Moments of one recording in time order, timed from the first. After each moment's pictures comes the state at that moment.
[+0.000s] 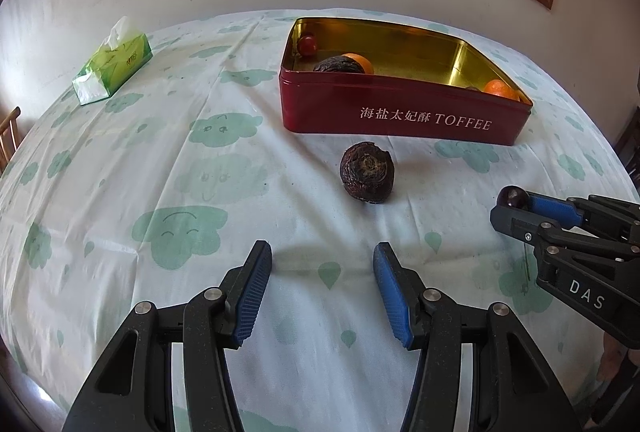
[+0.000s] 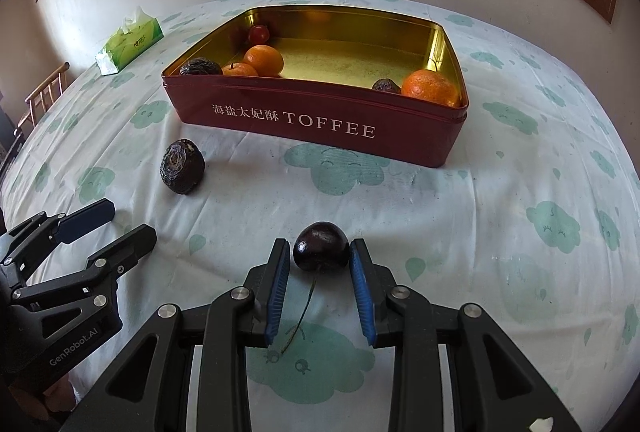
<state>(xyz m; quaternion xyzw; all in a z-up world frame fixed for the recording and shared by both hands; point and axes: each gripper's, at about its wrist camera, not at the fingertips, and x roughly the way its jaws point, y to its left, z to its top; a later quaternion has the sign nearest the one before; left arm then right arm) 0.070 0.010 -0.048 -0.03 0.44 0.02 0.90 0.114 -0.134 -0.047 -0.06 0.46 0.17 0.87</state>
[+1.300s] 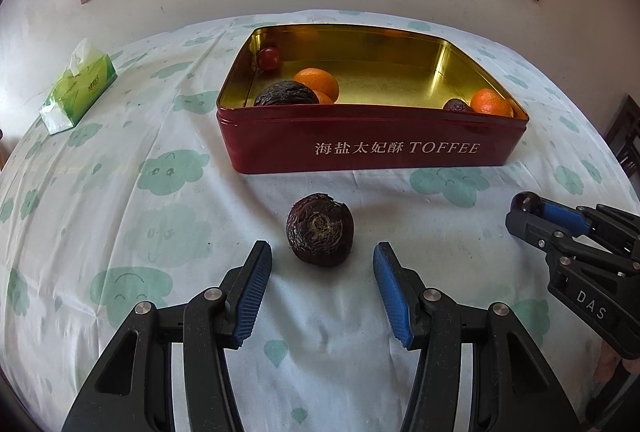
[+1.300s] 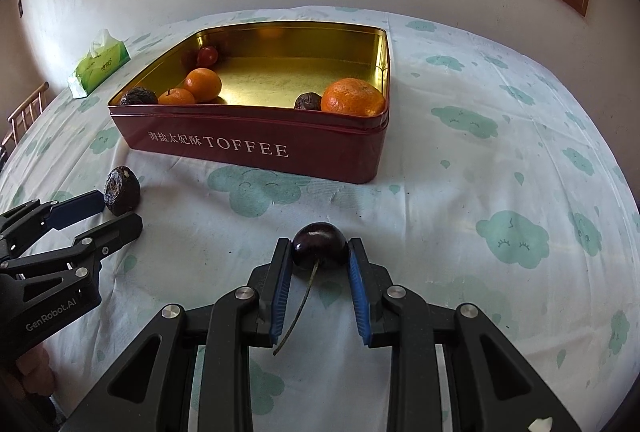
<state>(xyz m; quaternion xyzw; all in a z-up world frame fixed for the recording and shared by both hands) 0.114 -0.010 -0.049 -0.02 0.44 -0.01 0.90 0.135 -0.173 -0.050 -0.05 0.44 0.13 0.89</state>
